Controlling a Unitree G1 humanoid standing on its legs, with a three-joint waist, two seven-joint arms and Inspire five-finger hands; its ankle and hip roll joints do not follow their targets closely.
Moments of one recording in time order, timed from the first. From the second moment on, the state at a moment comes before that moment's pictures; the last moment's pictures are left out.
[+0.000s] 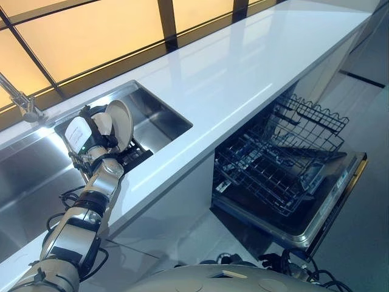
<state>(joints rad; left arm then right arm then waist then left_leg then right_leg) -0.47 0.49 -0.26 0.69 0.11 0.21 0.73 0.02 -0.34 0.41 1.20 -0.14 0.03 0.03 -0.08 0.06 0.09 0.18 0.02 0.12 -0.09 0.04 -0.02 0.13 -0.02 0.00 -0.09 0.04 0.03</state>
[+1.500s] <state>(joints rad) -0.52 0.77 -0.27 0.70 0.12 0.28 0.44 0.04 -0.37 0.41 1.18 -0.14 0.00 0.05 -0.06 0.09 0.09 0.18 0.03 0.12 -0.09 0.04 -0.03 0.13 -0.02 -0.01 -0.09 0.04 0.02</state>
